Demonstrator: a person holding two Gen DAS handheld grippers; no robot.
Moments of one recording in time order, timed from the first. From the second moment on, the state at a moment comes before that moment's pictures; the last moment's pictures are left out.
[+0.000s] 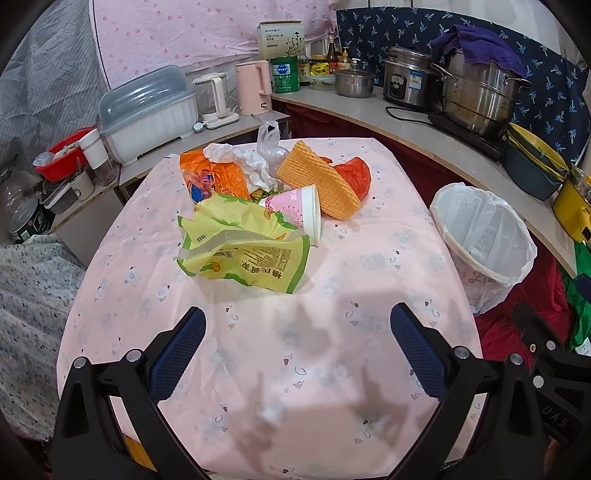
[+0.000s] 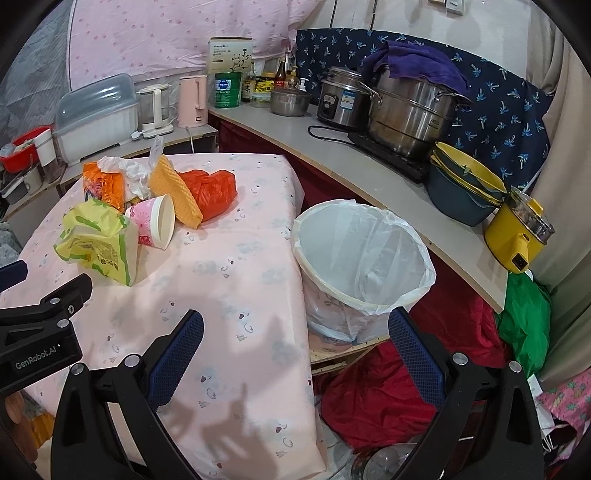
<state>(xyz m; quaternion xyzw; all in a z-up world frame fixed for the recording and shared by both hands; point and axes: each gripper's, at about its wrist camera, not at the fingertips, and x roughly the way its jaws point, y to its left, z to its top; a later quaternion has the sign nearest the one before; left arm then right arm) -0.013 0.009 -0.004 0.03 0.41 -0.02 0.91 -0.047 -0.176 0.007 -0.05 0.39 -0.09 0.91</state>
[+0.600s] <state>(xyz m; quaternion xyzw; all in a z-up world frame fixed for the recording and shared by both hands) -0.012 0.004 -0.007 0.03 0.42 -0.02 0.91 -0.046 -0.179 0.008 -0.05 0.39 -0.09 0.91</state>
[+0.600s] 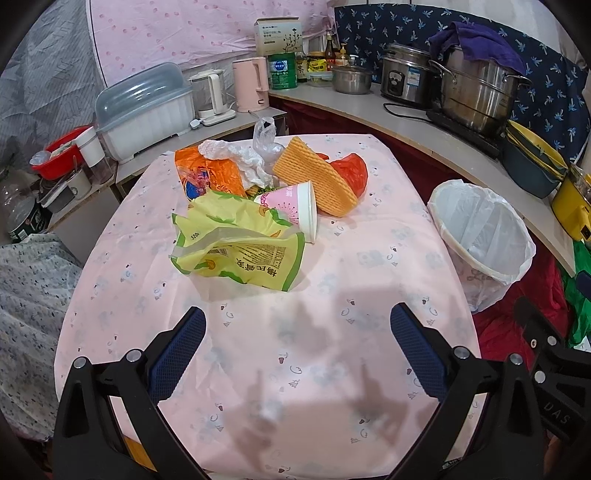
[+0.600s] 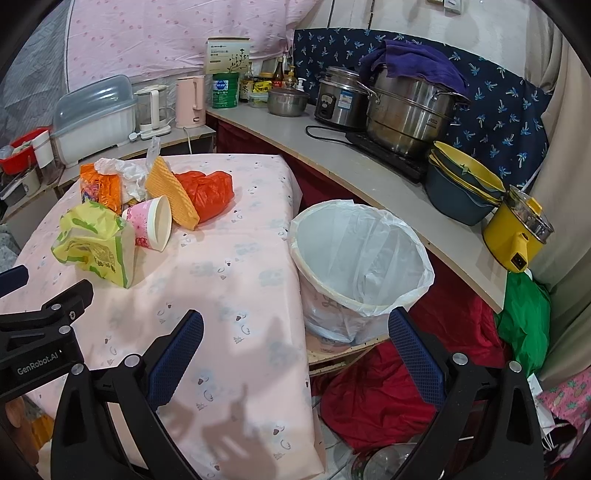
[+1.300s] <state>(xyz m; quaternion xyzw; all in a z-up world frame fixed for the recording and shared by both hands) -0.010 -0.005 -0.007 0.03 0.42 -0.03 0.91 -0.044 -0.186 0.012 -0.05 0.39 -0.10 0.92</state>
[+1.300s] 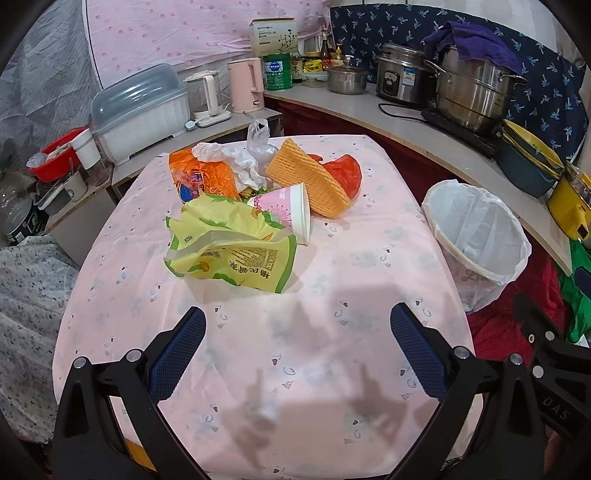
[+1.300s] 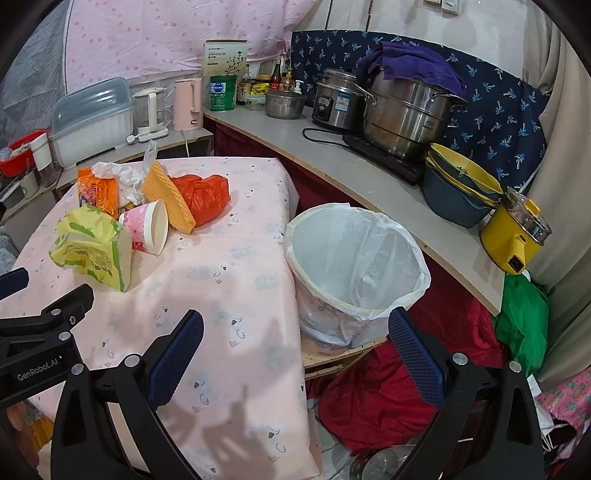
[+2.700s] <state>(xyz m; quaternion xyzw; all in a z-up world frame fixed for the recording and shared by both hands) 0.095 0.087 -0.035 -0.15 0.48 0.05 0.86 0.025 -0.172 -0.006 -0.02 0.39 -0.07 0.92</state>
